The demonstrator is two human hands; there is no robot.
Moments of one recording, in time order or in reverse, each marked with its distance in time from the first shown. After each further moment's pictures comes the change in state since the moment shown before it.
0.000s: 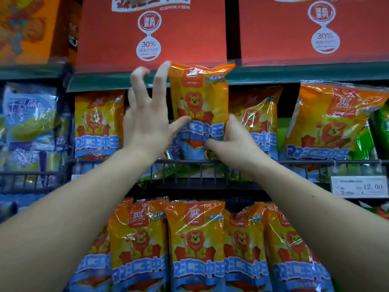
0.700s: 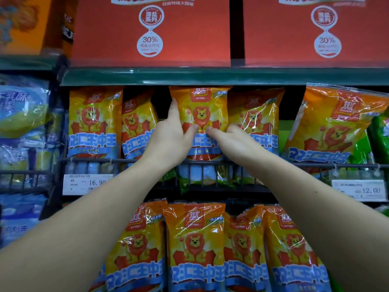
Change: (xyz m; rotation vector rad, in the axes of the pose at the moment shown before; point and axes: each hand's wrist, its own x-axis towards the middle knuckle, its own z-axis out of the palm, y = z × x) left_hand -0.017 0.016 0.022 -0.349 -0.382 -0.314; right_hand 0.014 -0.001 0.004 -0.023 -0.036 0.275
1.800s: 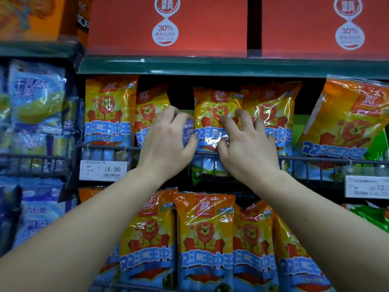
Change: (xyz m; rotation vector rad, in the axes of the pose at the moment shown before) left_hand -0.025 -0.041 -0.006 0.238 0.167 0.328; right_hand -0.018 0.027 0.025 -0.821 0.371 -0.379
